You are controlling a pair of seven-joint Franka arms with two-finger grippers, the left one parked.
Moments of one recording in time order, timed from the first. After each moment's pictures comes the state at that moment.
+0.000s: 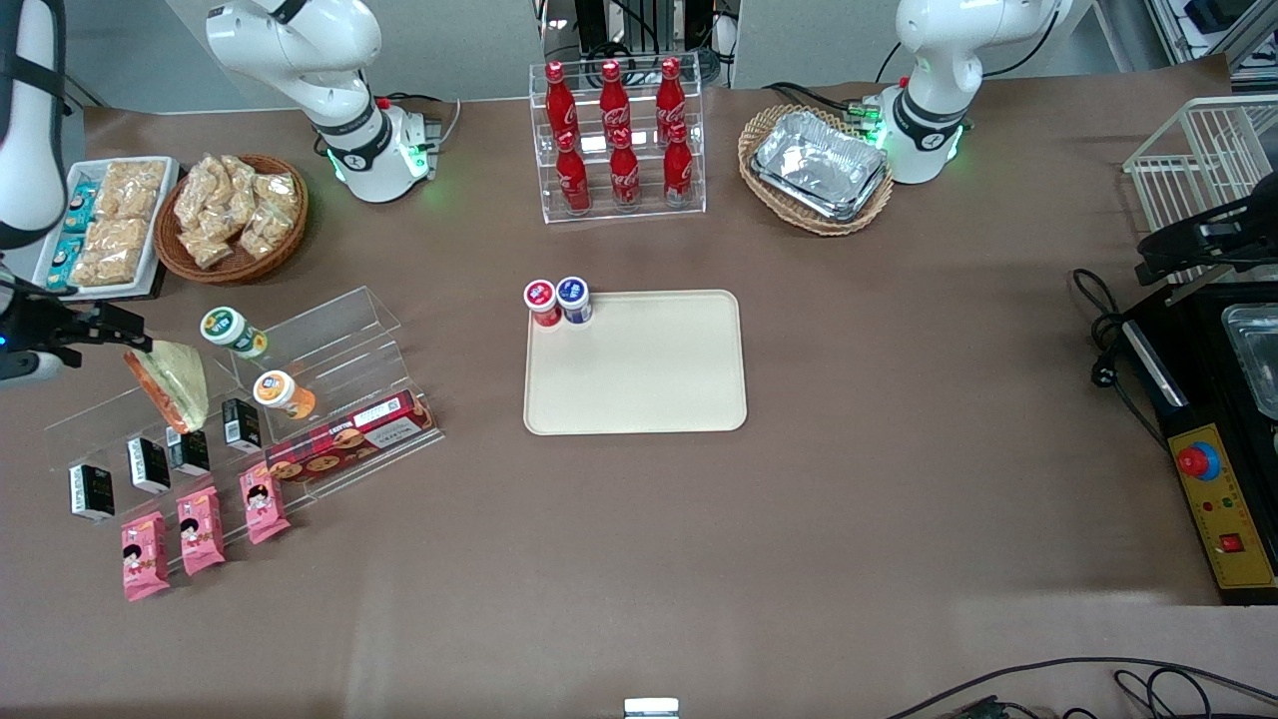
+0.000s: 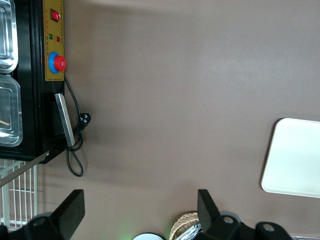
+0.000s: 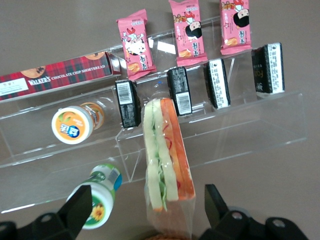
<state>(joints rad) 0.00 -0.01 -0.32 -1.98 -0.01 1.93 -0.50</state>
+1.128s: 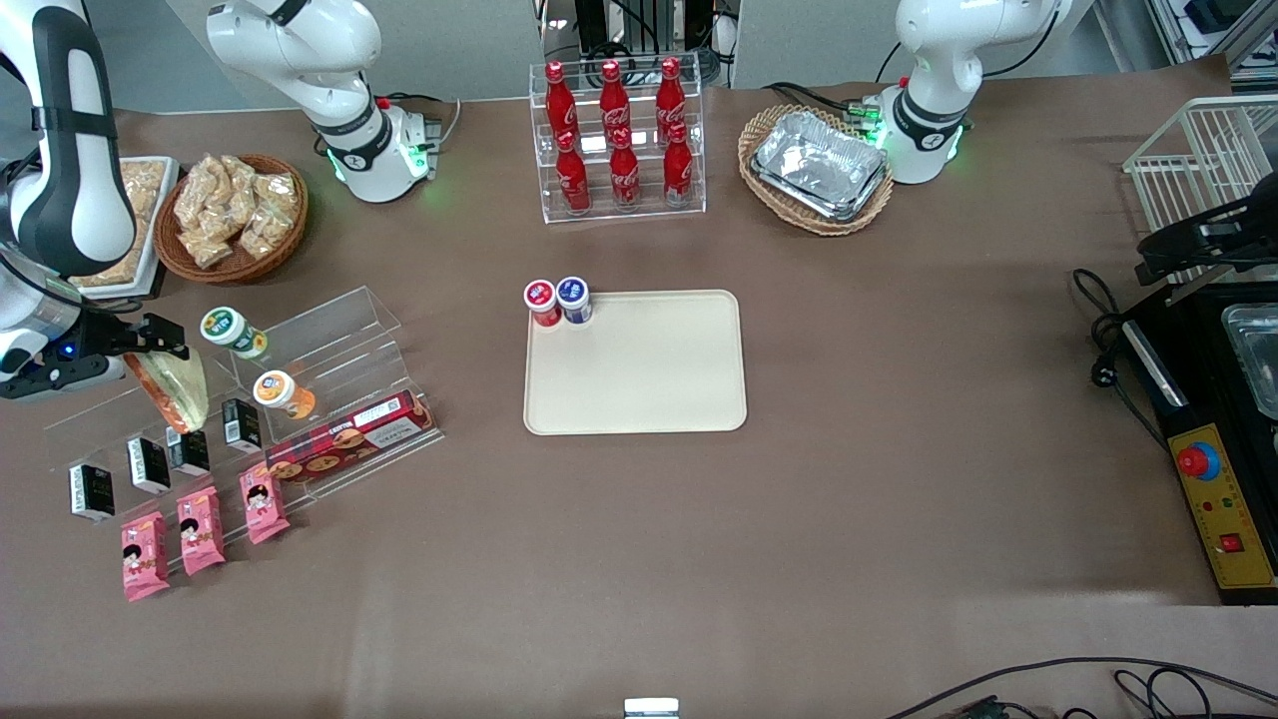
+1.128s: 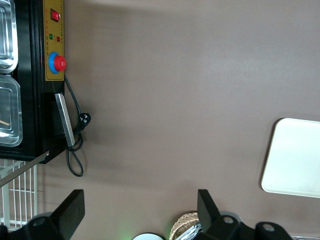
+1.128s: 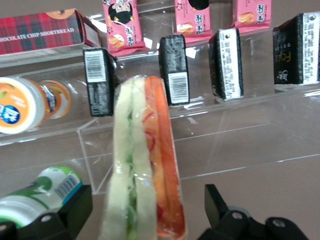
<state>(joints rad) -0.05 0.01 -0.32 -2.19 -0.02 2.18 -0.63</state>
